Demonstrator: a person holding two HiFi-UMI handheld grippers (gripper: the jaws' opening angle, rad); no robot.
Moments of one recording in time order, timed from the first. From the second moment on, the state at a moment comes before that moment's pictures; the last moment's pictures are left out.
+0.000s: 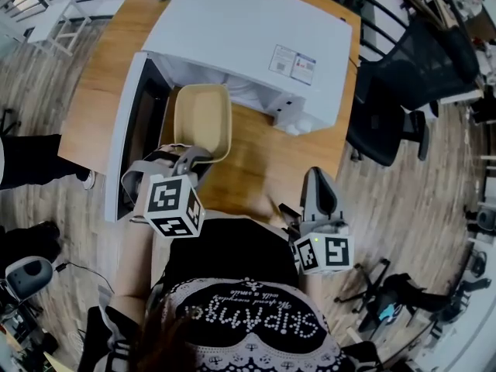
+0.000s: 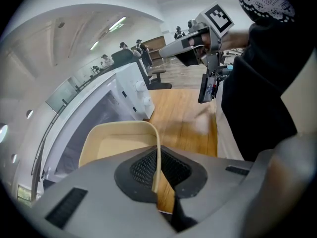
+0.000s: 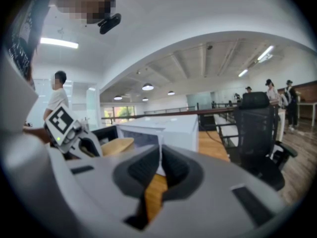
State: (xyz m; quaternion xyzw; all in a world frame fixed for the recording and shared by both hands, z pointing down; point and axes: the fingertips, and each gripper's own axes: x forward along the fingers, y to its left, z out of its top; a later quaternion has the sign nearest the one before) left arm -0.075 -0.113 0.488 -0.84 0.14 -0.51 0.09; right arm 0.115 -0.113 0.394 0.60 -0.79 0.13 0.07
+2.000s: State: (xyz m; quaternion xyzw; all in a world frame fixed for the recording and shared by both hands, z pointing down) left arm -0.059 -0.038 0.464 -0.88 0.03 -0.46 0.06; right arm 0.158 -0.093 0.381 0.64 -0.76 0.12 0.07
